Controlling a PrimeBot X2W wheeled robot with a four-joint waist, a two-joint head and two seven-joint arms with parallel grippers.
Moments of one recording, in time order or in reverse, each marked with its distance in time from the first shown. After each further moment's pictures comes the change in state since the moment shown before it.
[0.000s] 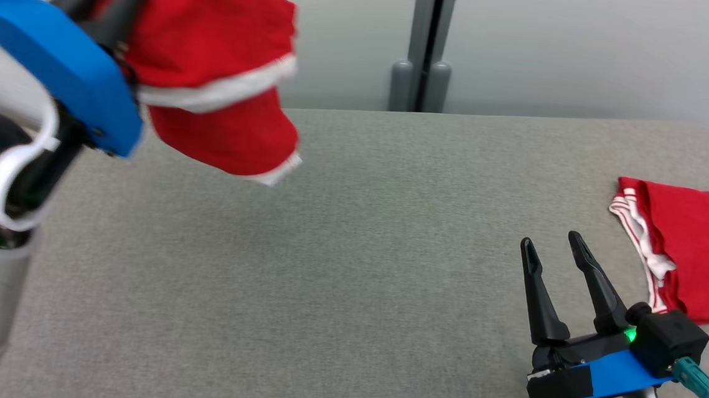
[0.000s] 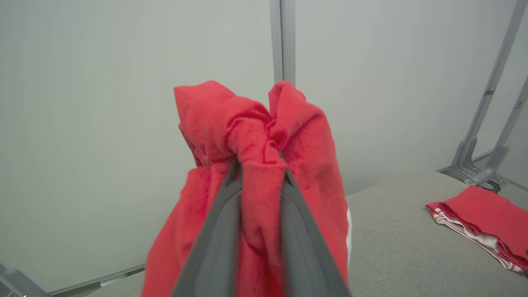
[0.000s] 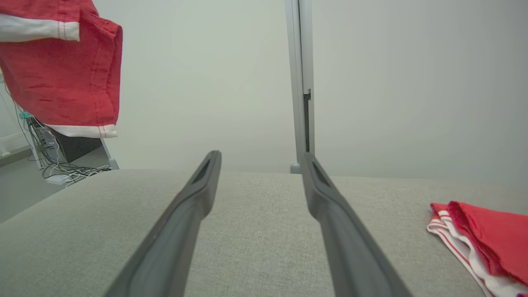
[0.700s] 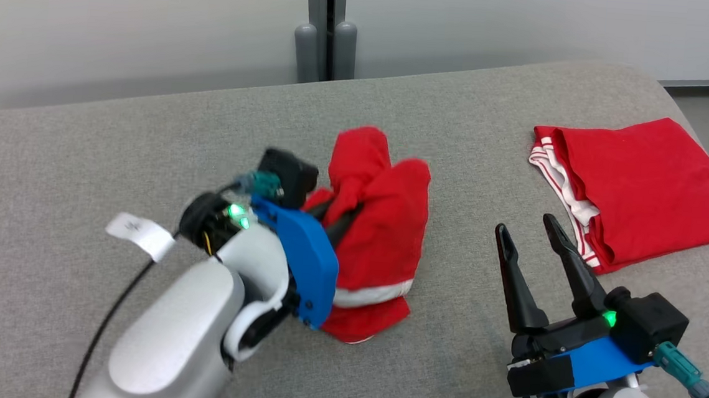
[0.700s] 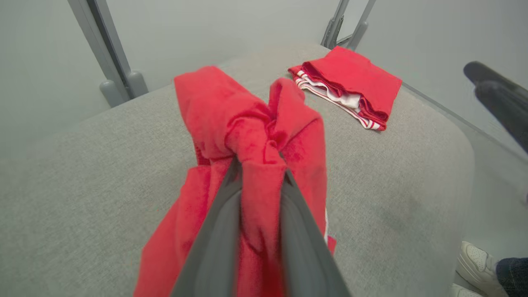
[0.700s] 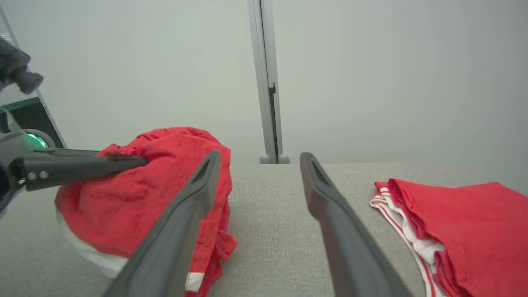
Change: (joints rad) left arm 0.180 -0.270 -0.356 0.332 0.034 -0.067 -0.170; right arm -0.045 0.002 0.058 -0.017 0.006 0.000 0.015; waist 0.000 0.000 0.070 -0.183
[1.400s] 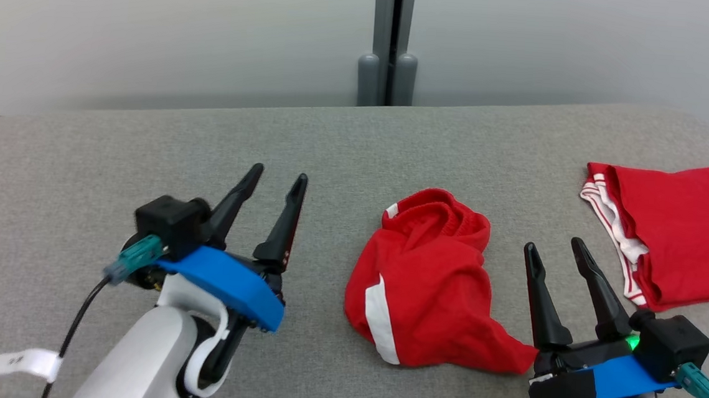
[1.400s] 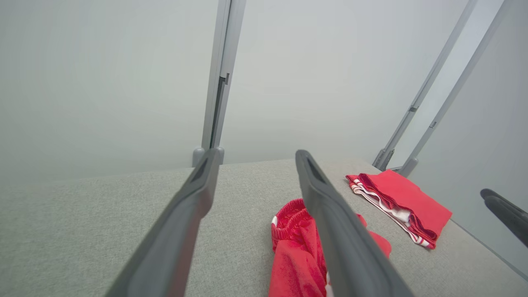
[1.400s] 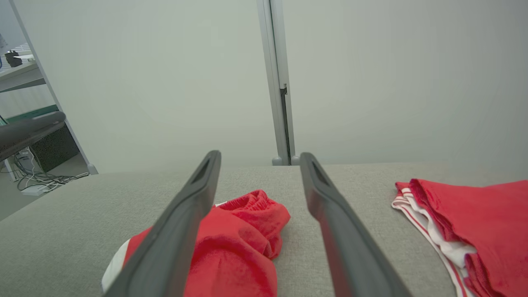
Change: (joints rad) left arm 0.172 0.025 0.117 -0.023 -0.053 0.075 -0.493; right arm 0.060 0.015 -0.073 0.014 0.002 0.000 -0.009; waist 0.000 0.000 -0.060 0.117
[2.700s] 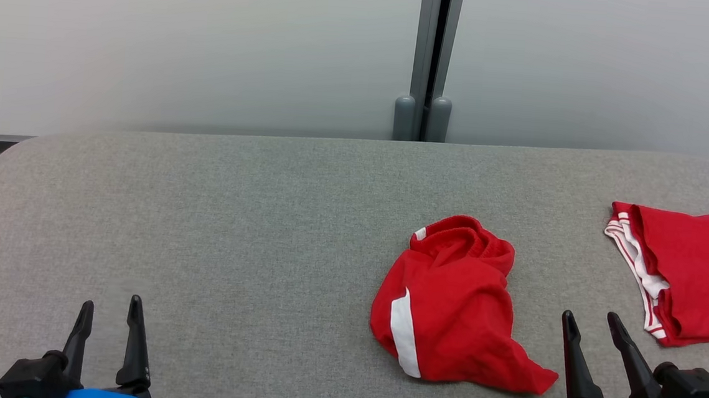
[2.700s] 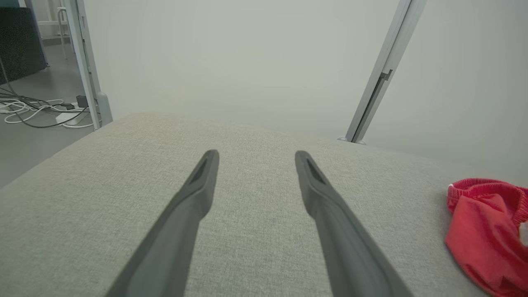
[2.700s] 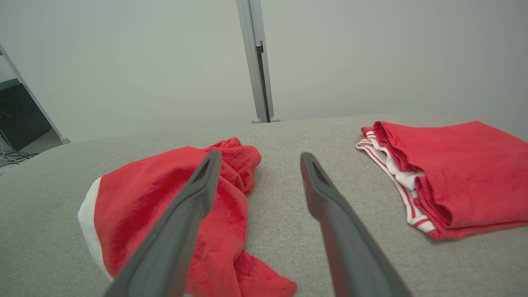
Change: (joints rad) left arm 0.450 0.053 0.332 -0.010 0.121 0.114 -0.210; right arm 0.147 0.018 -0.141 0.049 -0.031 0.000 0.062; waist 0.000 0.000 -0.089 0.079
